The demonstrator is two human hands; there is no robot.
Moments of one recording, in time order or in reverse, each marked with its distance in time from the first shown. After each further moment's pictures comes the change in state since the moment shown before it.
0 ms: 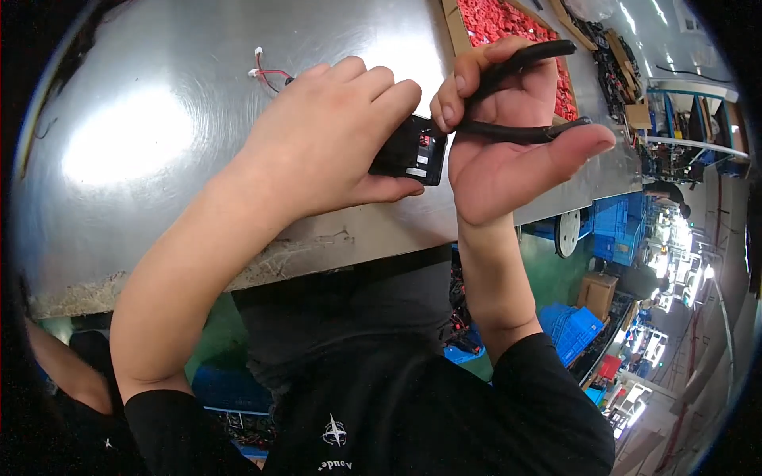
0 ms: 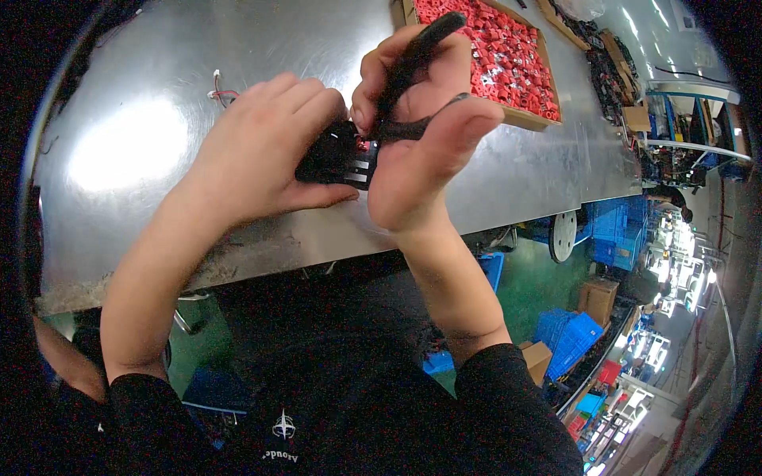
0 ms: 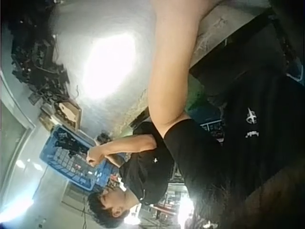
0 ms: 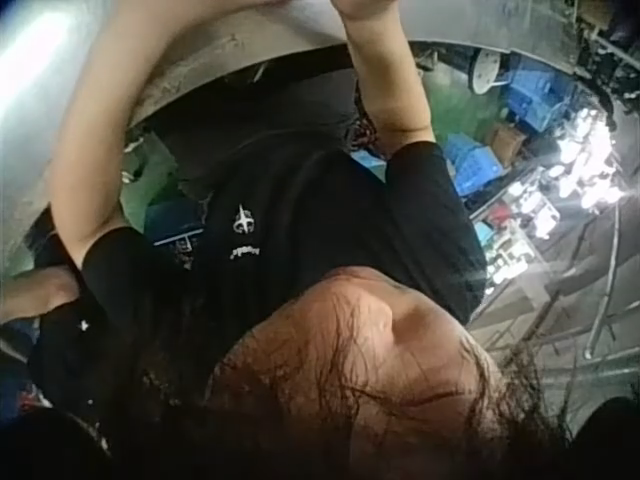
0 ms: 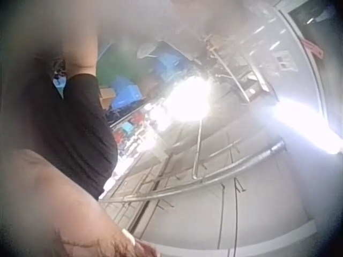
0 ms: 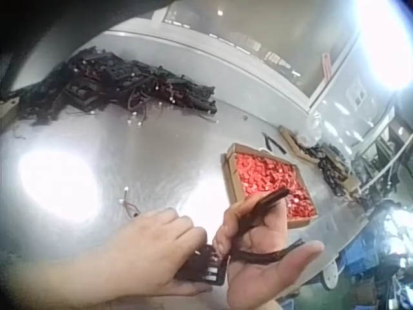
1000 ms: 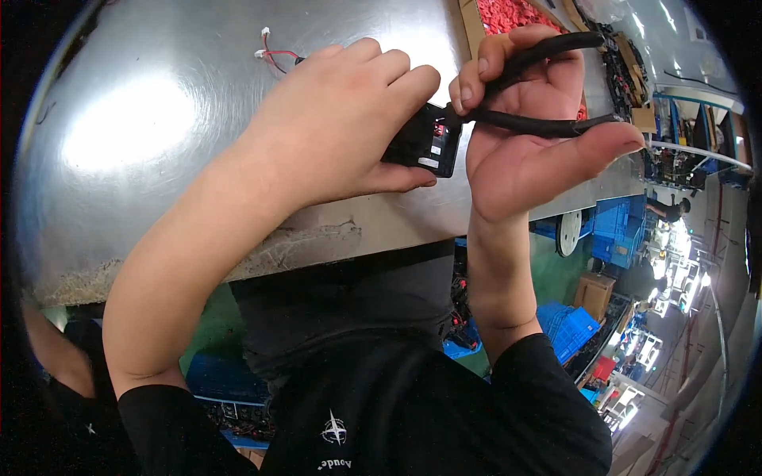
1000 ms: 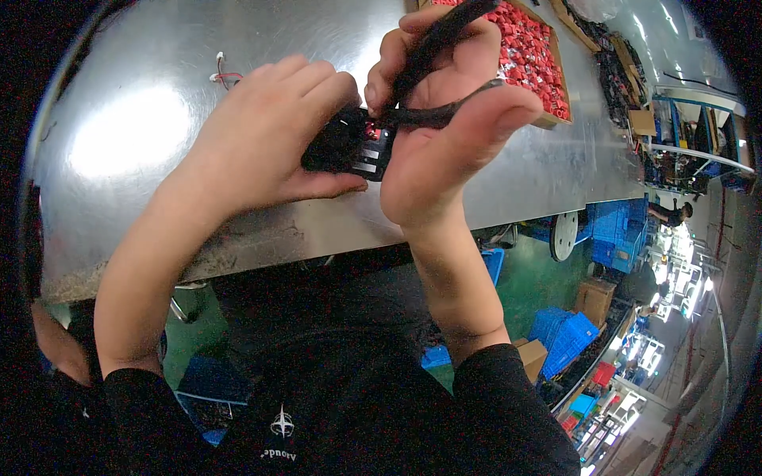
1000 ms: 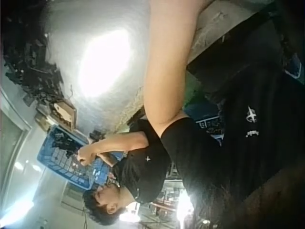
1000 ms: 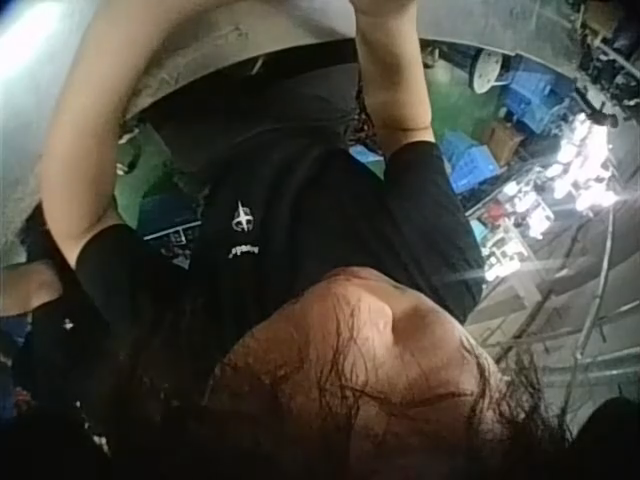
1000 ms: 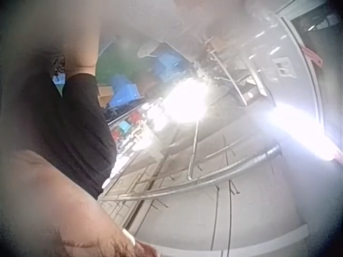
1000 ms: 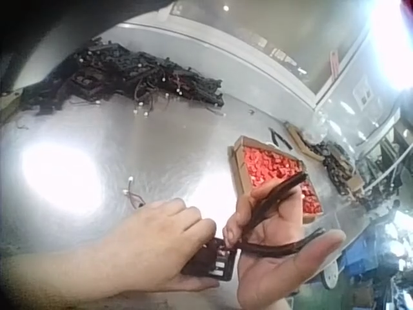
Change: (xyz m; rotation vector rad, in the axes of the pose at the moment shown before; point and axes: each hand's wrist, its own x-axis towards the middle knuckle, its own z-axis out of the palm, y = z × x) left_hand -0.001 0.000 0.000 0.061 0.013 0.006; right_hand 0.005 0.004 -0.025 -0.257 -0.107 -0.118
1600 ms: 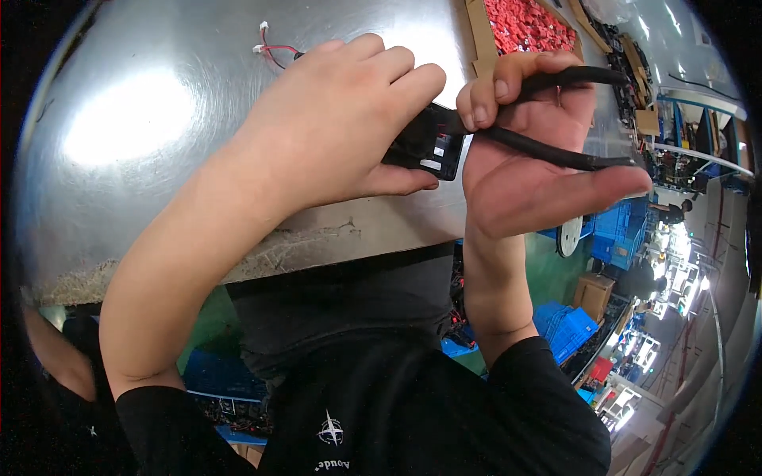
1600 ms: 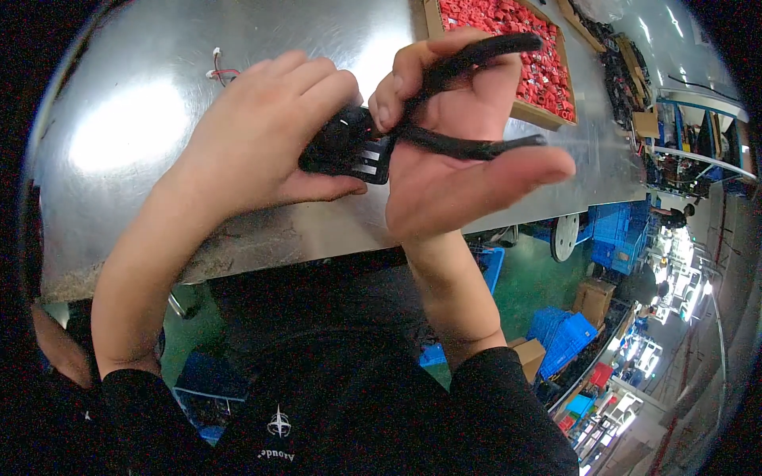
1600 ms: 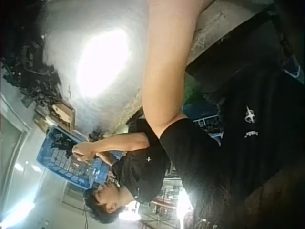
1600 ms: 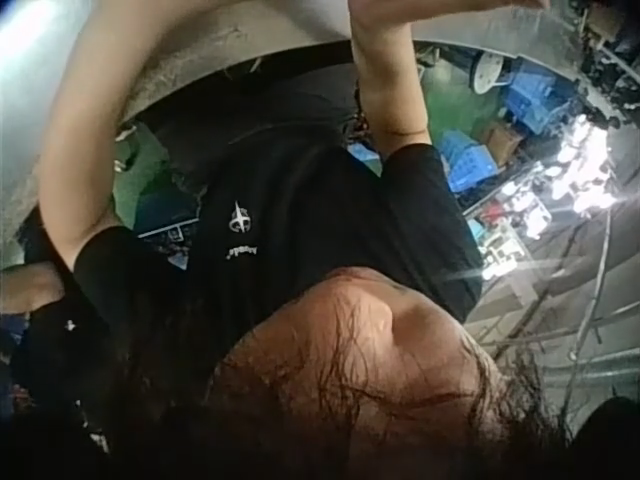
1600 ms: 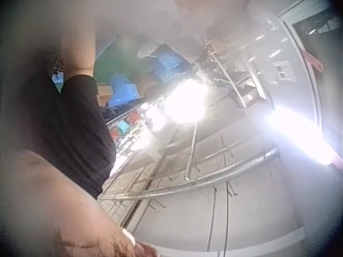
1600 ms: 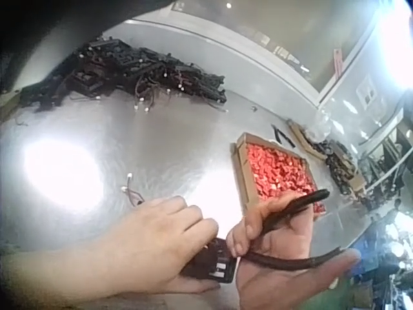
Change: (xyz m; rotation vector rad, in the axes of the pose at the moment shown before) left_hand 0.001 -0.001 0.003 -0.048 0.014 0.030; right_hand -0.011 0.003 0.004 0.536 -0.042 -0.024
